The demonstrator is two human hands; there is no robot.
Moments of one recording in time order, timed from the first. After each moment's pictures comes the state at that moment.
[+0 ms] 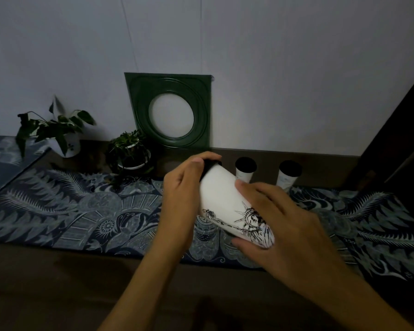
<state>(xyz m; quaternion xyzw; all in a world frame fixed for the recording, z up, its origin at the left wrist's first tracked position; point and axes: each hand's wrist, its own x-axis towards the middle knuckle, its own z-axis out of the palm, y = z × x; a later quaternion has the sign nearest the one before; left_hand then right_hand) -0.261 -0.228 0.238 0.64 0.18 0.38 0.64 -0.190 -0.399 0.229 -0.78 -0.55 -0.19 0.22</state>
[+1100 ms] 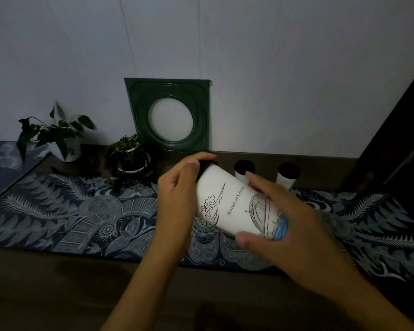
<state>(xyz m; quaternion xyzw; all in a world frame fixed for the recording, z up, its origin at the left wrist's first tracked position) -0.267 -0.234 0.249 0.61 0.19 0.40 0.66 -0.193 -0.406 0.250 -0.77 -0.47 0.07 0.42</state>
